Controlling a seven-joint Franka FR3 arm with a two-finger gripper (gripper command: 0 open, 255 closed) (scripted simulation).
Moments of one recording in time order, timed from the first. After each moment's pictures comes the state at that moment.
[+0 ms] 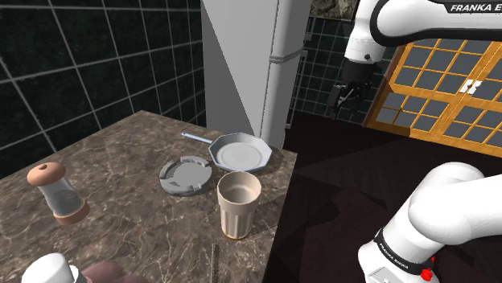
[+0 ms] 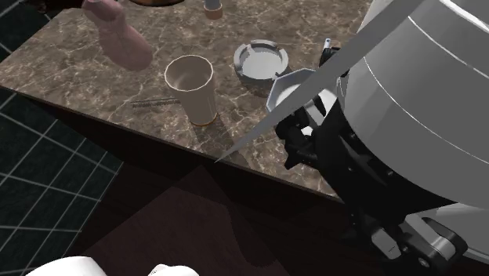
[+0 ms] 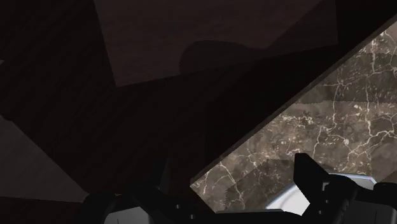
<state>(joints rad) -0.01 -0.78 -0.03 -2.44 -0.06 1.63 0.13</state>
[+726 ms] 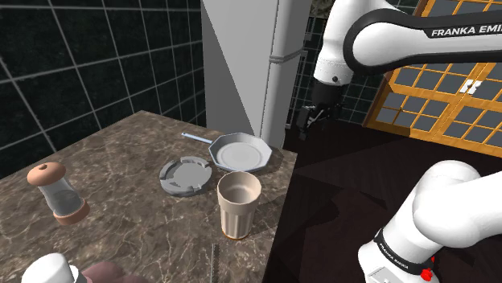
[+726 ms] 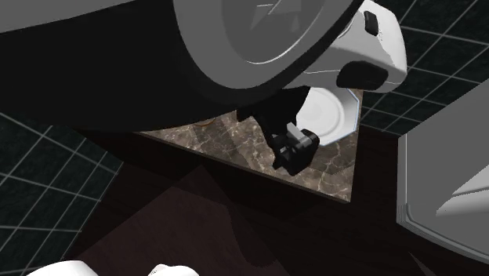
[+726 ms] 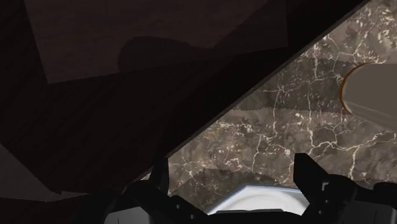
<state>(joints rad) 0.09 -0.73 0.13 -2.52 0.08 1.78 0.28</state>
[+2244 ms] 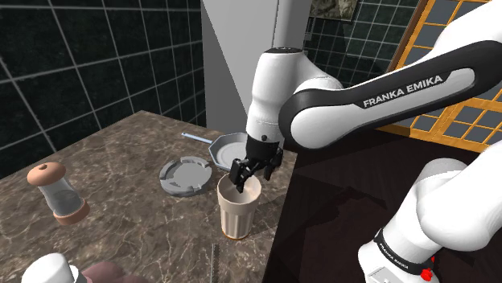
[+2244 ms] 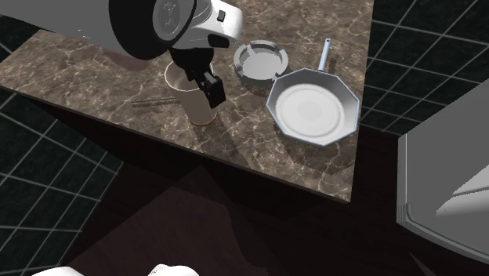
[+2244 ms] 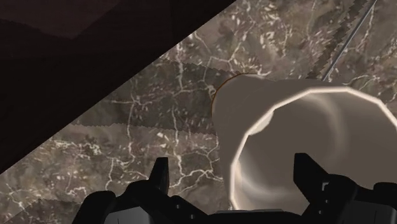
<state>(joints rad) 0.22 -0.36 0.45 -2.48 0.23 2.20 0.56</state>
